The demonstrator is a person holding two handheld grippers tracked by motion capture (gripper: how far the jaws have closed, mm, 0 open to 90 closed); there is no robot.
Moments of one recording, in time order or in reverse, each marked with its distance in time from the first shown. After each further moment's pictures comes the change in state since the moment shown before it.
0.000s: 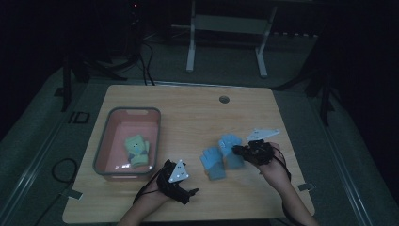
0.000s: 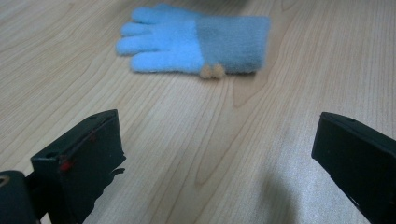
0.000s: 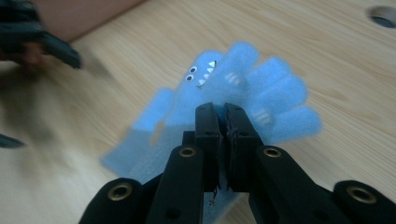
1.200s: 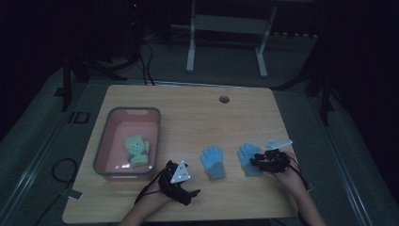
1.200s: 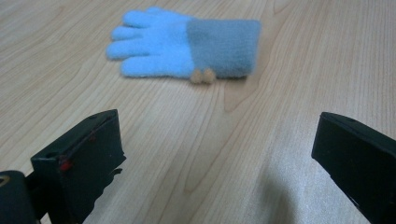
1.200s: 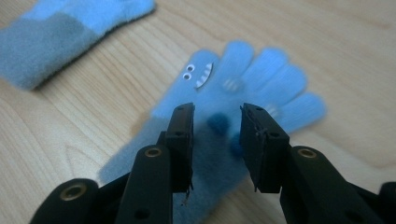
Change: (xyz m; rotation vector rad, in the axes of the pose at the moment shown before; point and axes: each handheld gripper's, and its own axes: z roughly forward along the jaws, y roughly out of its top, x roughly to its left) left arm -0.004 0.002 0.002 -0.002 -0.015 0.004; right arm -0.058 -0.082 0.001 0.120 -0.090 0.044
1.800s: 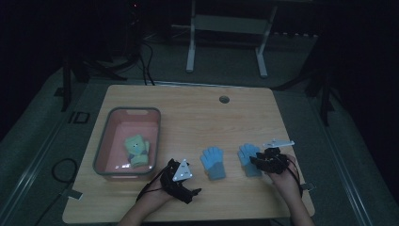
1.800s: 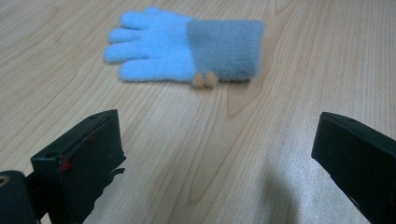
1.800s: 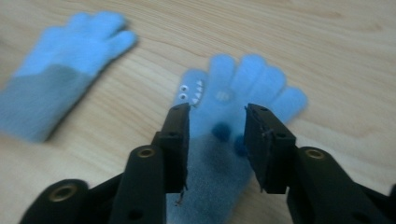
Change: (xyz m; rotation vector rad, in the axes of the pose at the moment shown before) left arm 0.003 0.004 0.006 0.008 -0.012 0.010; right arm 0.019 0.012 -0.016 -0.026 -0.106 0.180
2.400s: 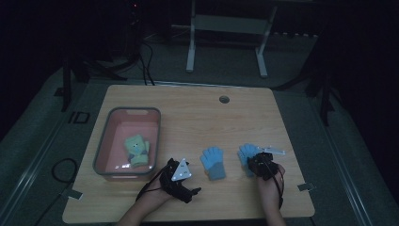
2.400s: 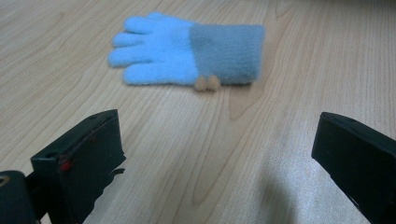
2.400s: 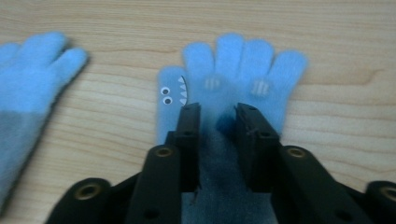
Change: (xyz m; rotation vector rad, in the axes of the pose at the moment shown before) left arm 0.002 0.000 -0.002 -0.014 0.000 0.002; right arm 0.034 -0.013 0.027 -0.047 -0.246 0.263
